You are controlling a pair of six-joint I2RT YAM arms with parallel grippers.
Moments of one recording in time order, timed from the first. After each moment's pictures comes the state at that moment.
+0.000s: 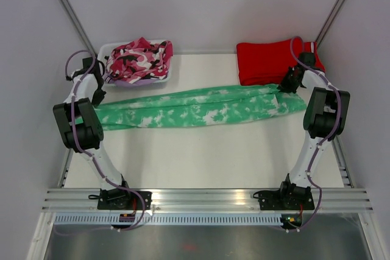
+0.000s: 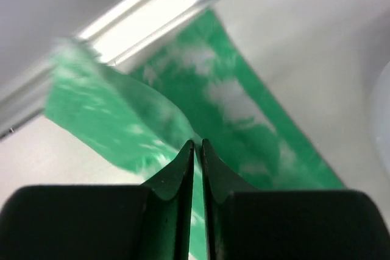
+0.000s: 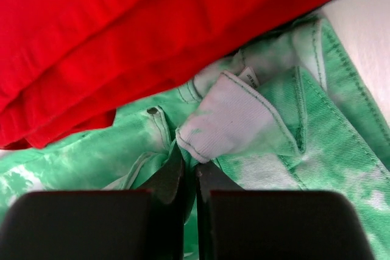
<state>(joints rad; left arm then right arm) 0.27 1.93 1.52 -0.81 -0.50 -0.68 -0.22 2.11 1.59 -0.50 -0.18 0.39</state>
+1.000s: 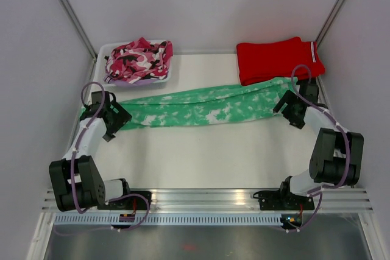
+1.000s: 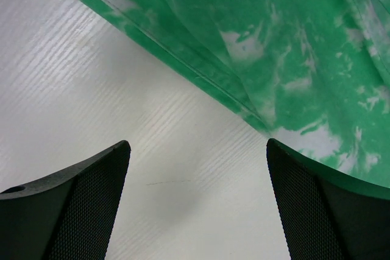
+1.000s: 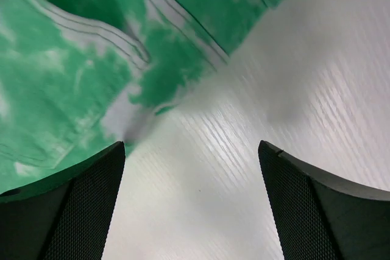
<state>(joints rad) 0.17 1.28 0.83 -0.61 -0.11 -0.66 -0.21 1.51 0.89 -0.33 -0.05 0.47</state>
